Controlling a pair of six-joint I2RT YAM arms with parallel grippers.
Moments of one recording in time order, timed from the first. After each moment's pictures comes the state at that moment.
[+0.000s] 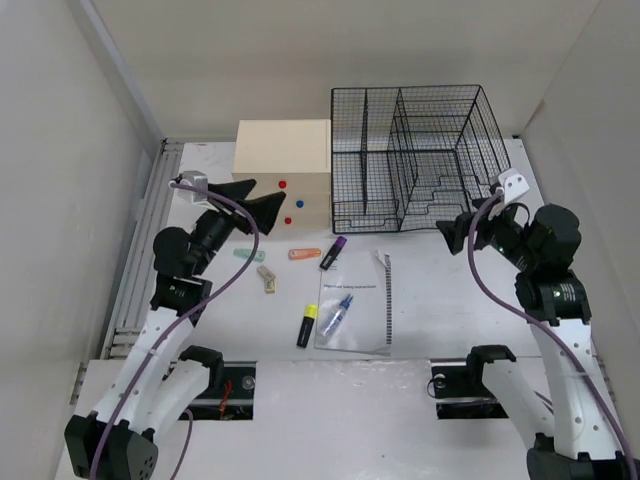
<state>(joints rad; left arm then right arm) -0.26 0.77 0.63 0.48 0.27 -0.51 0.03 0.71 0.96 -0.42 -0.48 -0.14</state>
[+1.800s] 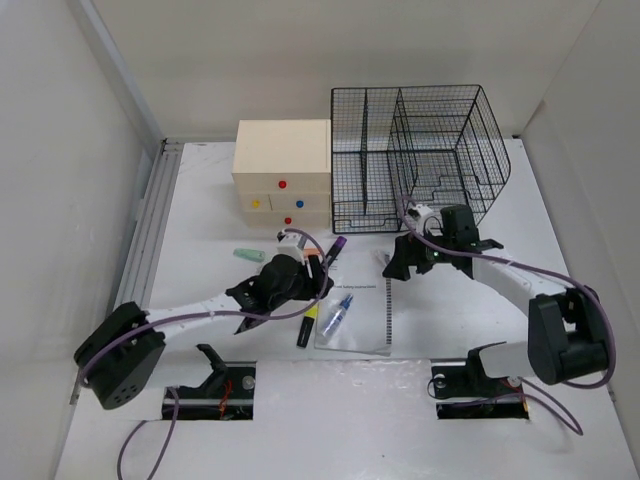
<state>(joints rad) -0.84 1.16 0.42 0.22 -0.12 -0.72 0.22 1.32 0.69 -0.23 -0.68 -0.01</state>
